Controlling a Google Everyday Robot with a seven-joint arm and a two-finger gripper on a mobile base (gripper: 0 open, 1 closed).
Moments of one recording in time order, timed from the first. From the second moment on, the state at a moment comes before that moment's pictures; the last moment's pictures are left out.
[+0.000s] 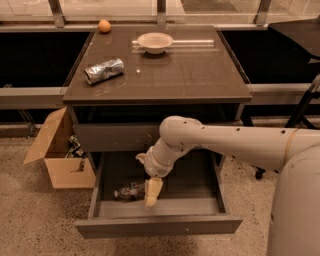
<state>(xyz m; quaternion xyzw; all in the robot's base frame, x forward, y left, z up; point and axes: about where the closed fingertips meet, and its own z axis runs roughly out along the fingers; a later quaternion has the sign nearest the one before) 0.530 0.052 0.572 -0.75 0.61 0.20 0.17</state>
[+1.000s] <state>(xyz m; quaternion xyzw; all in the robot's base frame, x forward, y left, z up) 0.540 0.063 0.528 -0.75 0.60 0.22 0.16</state>
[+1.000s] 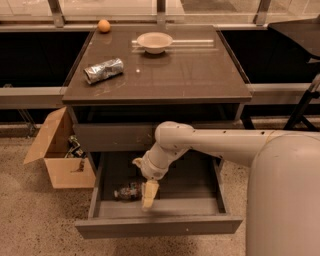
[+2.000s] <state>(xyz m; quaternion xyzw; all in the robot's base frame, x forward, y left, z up) 0.575 0.068 0.435 -0.74 0.63 0.20 0.13</state>
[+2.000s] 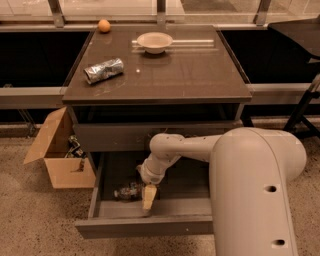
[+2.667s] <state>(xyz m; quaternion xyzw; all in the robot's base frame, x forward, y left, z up) 0.592 0.067 0.400 -0.75 0.63 0.17 0.12</state>
